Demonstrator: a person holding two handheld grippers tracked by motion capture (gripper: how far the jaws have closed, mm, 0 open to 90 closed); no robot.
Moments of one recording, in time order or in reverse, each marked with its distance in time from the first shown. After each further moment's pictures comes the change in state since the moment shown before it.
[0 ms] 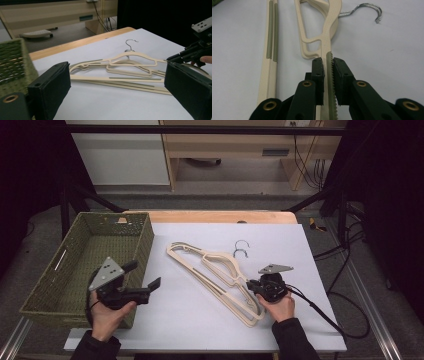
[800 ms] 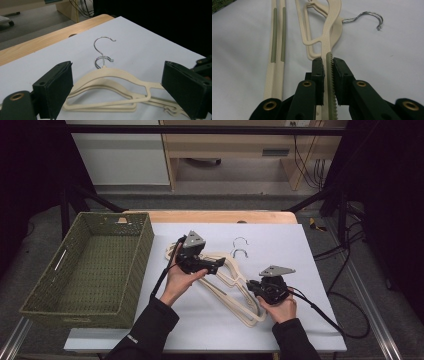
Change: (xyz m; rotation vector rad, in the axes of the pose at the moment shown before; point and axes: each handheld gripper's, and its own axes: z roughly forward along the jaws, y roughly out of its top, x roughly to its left) left arm -0.050 0.038 0.185 0.157 -0.163 0.019; right arm 0.006 -0.001 -0.011 -0.034 0.012 -0.052
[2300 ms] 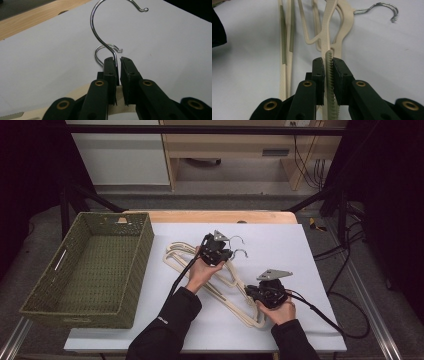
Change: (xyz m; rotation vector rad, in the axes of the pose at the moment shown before) left arm 0.006 -0.008 0.085 0.164 0.020 0.016; right arm 0.005 -0.007 0.003 0.032 0.046 -0.036
